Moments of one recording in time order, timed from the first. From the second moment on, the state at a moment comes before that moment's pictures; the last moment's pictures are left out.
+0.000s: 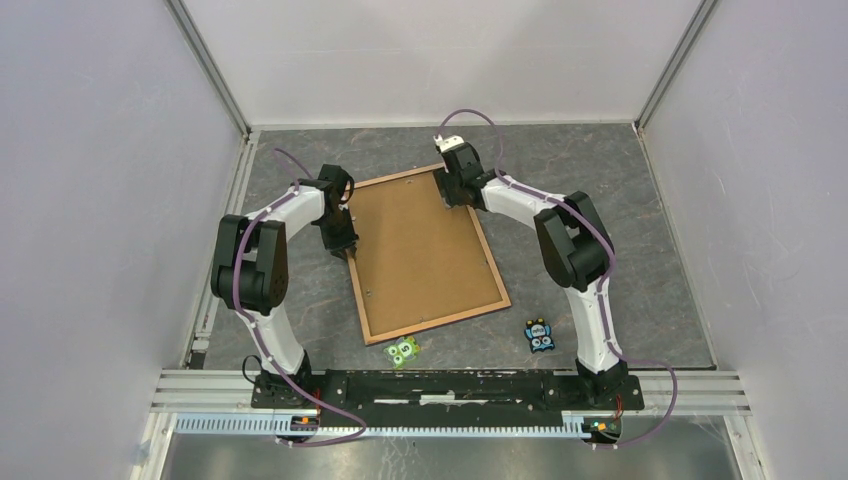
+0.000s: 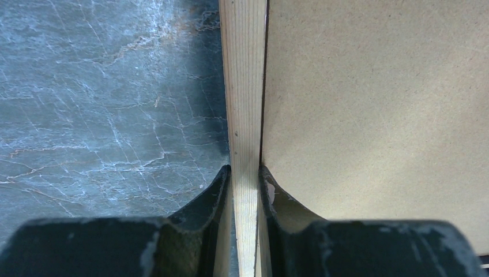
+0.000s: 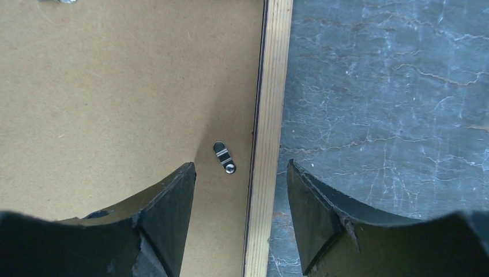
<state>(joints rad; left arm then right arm) -0.18 1.84 1.22 -0.78 0.03 -0.46 0.56 2.19 1.63 -0.23 0.26 0.05</state>
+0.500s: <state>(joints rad) -0.18 1.84 1.22 -0.78 0.04 -0.46 0.53 2.22 1.66 -0.24 0.22 0.05</state>
